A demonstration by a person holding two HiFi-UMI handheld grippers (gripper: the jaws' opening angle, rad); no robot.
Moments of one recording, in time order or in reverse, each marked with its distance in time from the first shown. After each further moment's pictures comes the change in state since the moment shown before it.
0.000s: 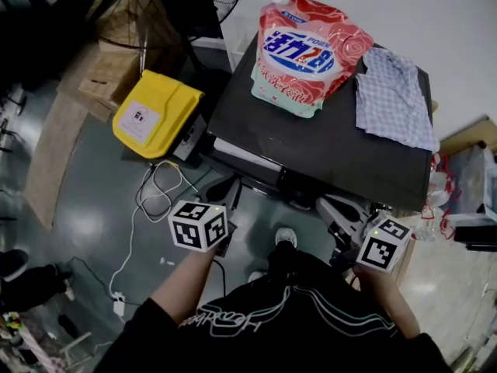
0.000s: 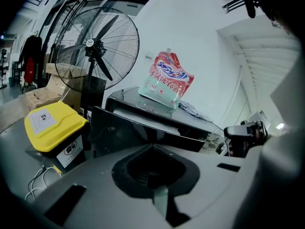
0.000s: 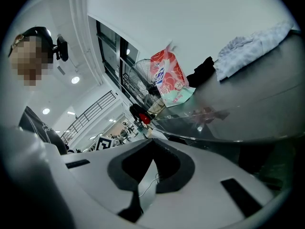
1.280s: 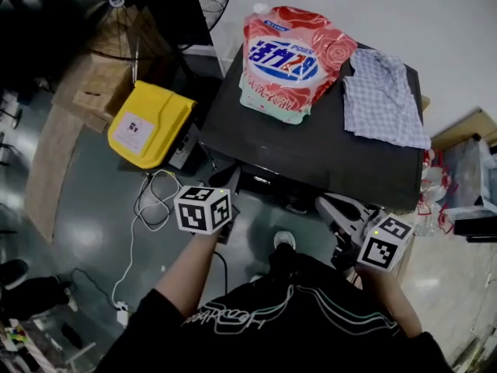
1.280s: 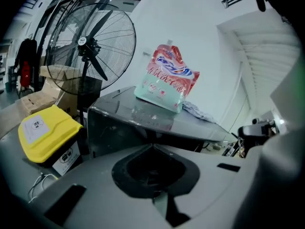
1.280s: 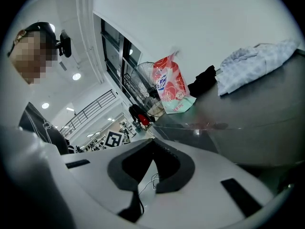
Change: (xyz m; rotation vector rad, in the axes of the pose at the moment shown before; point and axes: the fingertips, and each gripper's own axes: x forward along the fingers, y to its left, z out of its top) left arm 0.041 -0.003 0.031 0.031 0.017 -0.010; right arm -0.013 0.004 0.023 -0.055 -0.019 -0.021
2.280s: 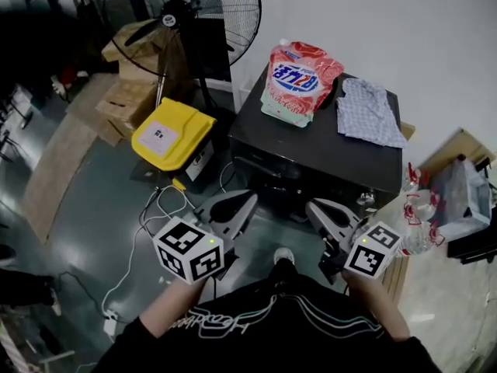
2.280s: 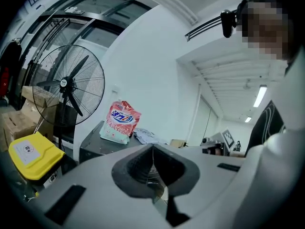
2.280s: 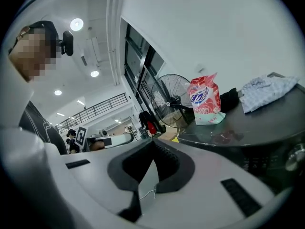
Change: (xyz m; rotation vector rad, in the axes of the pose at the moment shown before) left arm -0.246 -0.154 0.027 0.160 -0.291 -0.289; right arm -0.047 0.166 -0.029 -0.194 -0.129 0.077
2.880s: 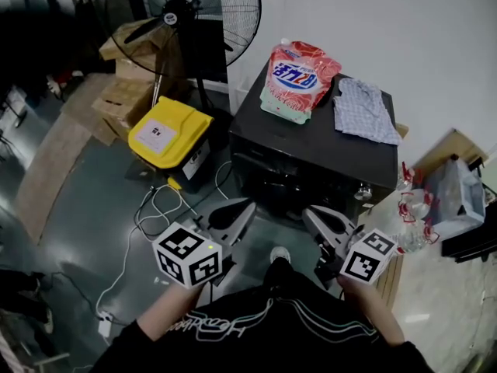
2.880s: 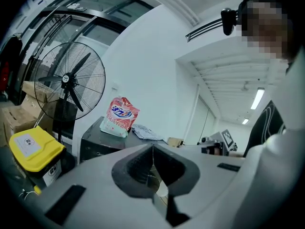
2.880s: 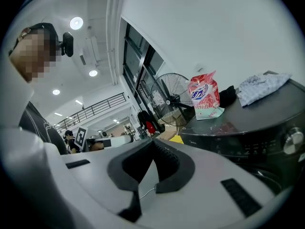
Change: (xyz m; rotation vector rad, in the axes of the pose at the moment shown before) left arm -0.030 -0.008 -0.023 -0.026 0.015 -0.027; right arm -0.006 0.025 -0.026 0.008 -0.004 -0.025
